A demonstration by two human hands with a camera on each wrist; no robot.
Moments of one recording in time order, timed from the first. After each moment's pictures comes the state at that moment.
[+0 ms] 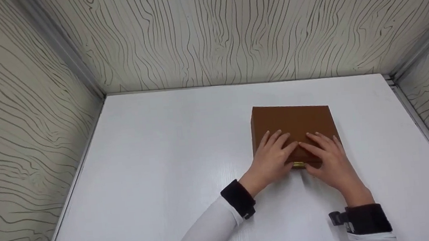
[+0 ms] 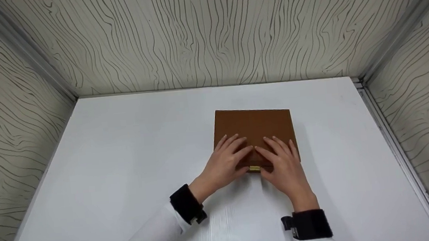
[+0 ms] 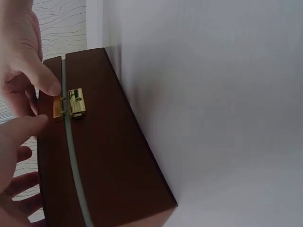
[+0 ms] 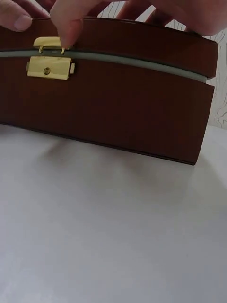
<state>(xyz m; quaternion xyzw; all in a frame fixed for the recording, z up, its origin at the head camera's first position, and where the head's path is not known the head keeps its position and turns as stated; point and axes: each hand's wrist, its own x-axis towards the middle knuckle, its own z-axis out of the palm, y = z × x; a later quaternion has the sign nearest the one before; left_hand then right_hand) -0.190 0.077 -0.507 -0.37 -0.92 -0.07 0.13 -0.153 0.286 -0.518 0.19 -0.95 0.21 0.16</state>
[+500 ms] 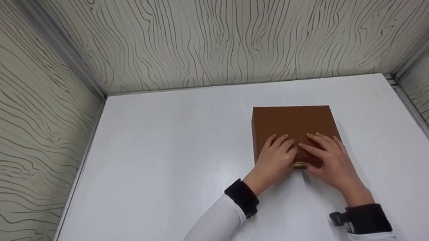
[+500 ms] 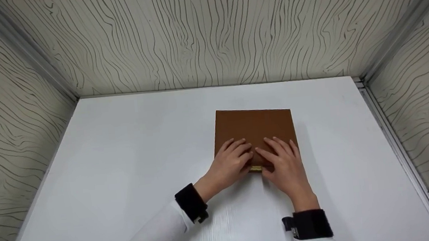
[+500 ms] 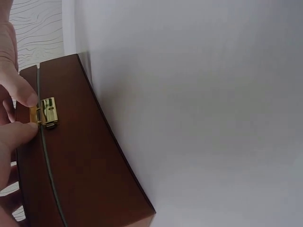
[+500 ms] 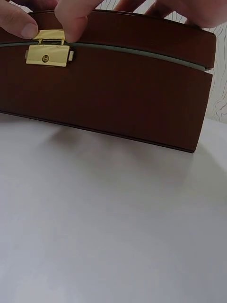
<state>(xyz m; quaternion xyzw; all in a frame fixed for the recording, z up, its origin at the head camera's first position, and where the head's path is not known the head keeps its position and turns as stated) -0.192 0.085 -0.521 -0.40 -0.89 -0.02 0.21 -0.155 0.287 -0.526 0.20 -0.94 0.19 0.19</state>
